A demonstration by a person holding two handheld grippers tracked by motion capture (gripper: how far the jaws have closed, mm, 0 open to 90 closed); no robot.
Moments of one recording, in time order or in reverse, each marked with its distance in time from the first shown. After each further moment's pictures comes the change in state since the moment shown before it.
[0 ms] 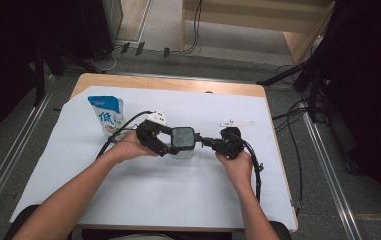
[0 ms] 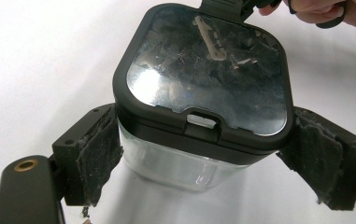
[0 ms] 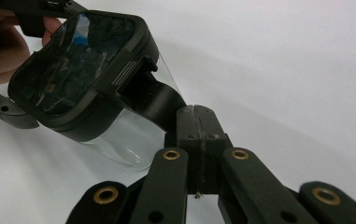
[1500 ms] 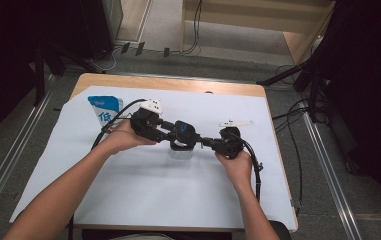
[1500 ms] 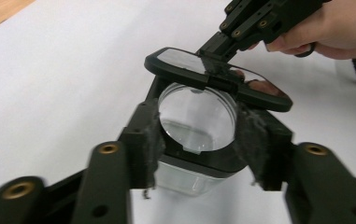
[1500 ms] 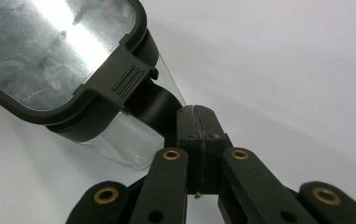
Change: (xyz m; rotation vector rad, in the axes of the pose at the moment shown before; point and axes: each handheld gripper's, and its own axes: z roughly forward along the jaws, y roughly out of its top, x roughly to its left) left arm 0.001 0.029 -0.036 -0.017 -0.011 0.006; right arm 0.000 0.001 0.001 0.007 0.006 -0.004
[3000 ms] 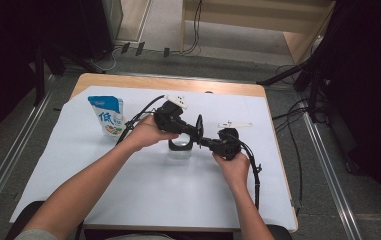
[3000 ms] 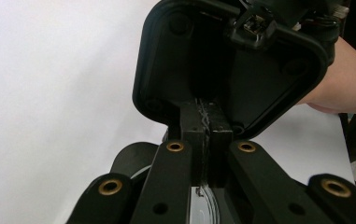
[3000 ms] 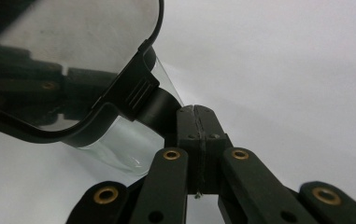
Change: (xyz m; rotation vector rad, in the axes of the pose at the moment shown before) left arm -0.005 0.045 0.048 0.048 -0.074 -0.046; right arm 0.006 -0.003 0.004 -0.030 -0.014 0.038
